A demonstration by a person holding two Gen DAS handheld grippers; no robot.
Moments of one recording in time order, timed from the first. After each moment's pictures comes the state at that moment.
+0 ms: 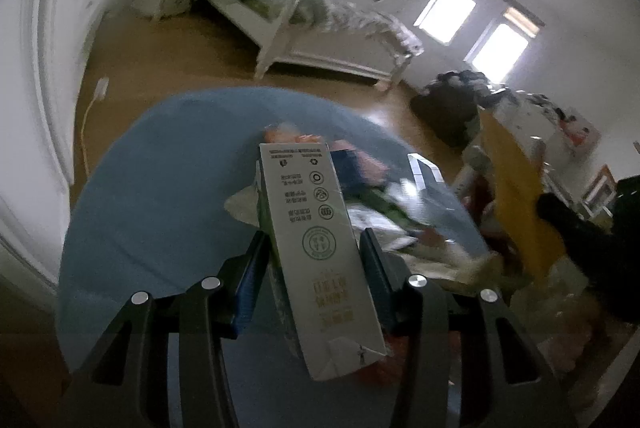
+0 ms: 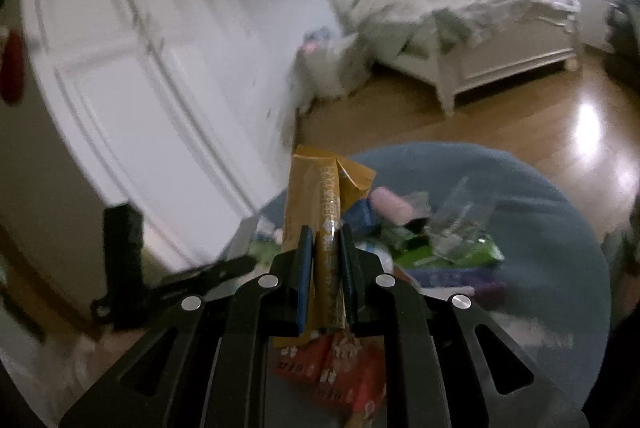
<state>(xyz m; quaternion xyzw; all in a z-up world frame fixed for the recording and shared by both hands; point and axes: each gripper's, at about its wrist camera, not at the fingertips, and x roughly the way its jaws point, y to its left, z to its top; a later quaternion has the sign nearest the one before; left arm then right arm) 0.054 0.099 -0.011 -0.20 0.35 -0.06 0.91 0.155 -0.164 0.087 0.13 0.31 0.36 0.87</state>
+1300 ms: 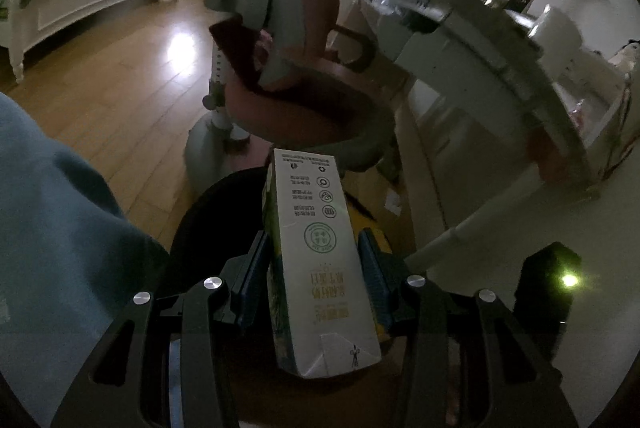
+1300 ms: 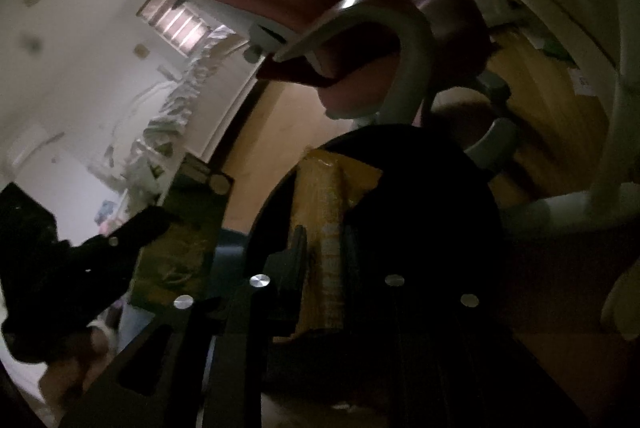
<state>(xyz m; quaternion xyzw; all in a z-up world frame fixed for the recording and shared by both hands) 0.142 -0.366 -0.103 -0.02 0.45 -0.38 0.81 0.016 -0.548 -0.173 0.41 0.30 -0.08 0.86</state>
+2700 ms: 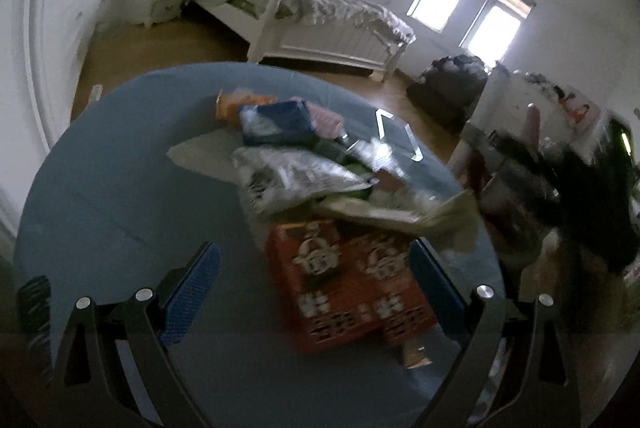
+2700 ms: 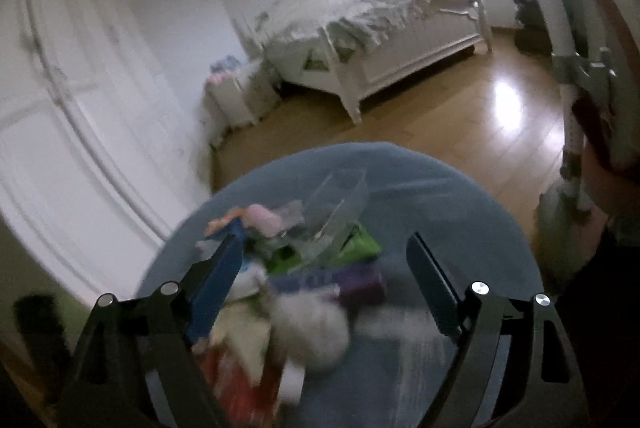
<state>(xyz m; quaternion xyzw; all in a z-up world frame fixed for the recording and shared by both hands) 0.058 0.036 -0.048 -0.16 0.37 -0.05 0.91 0.163 -0.200 0.015 0.15 0.33 0.19 0.91</state>
